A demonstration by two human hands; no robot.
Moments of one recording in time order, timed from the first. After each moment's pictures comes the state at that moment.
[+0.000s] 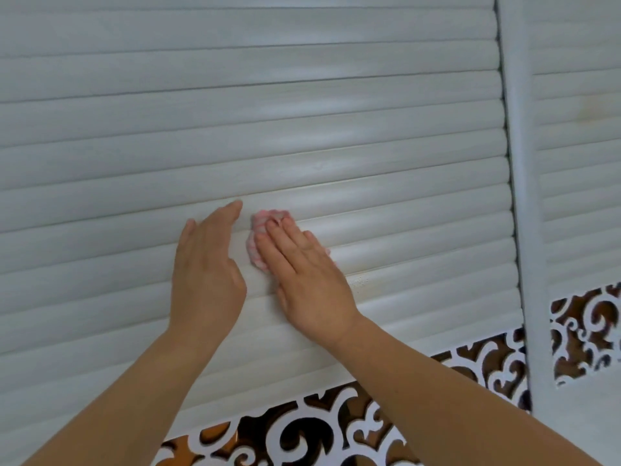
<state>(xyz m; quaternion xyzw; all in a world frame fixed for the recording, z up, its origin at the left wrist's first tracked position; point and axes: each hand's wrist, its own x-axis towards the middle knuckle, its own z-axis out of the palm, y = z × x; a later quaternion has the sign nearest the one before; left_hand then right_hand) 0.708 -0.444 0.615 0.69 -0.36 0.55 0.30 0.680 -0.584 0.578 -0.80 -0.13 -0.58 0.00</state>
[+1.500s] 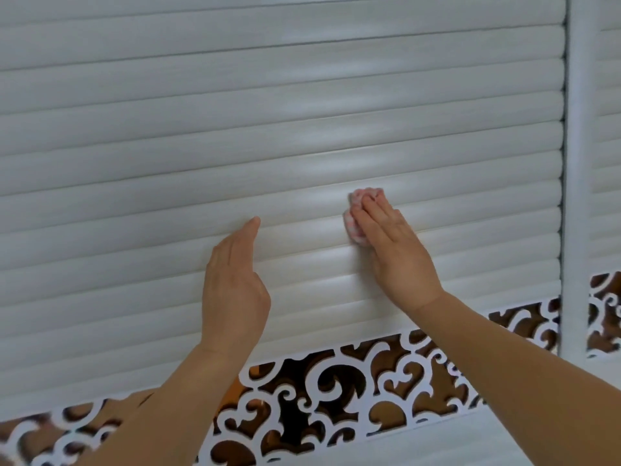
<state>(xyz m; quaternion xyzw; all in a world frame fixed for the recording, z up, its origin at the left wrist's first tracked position) 0.690 -0.402 0.557 0.74 -0.32 0.47 0.35 0.661 -0.629 0.554 -0.82 -0.06 -0.57 0.05</state>
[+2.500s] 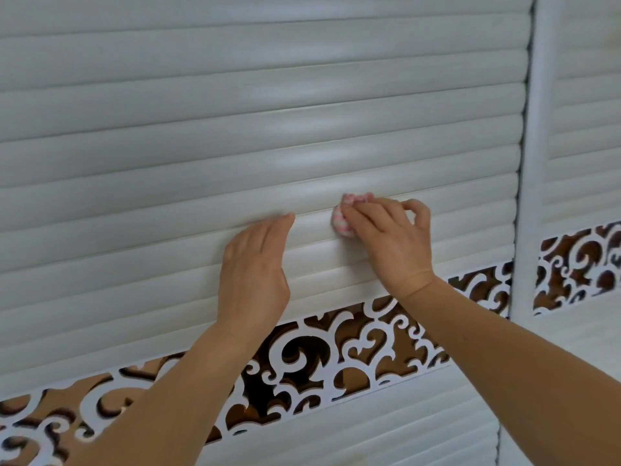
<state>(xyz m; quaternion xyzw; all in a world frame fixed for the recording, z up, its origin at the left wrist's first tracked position) 0.684 -0.457 0.531 0.77 -0.39 0.45 0.23 0.638 -0.656 0.522 -0.78 0.04 -0.60 -0.14</state>
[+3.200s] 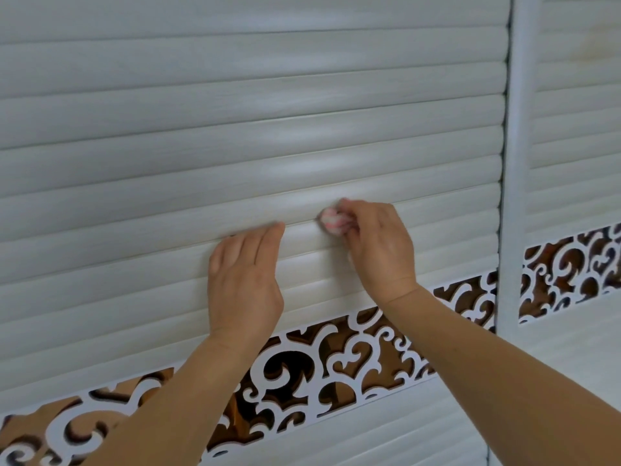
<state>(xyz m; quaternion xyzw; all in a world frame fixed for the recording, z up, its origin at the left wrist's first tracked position) 0.687 -0.477 0.532 0.75 -0.37 0.51 0.20 0.639 -0.651 0.537 -0.77 0.03 -0.64 0.08</state>
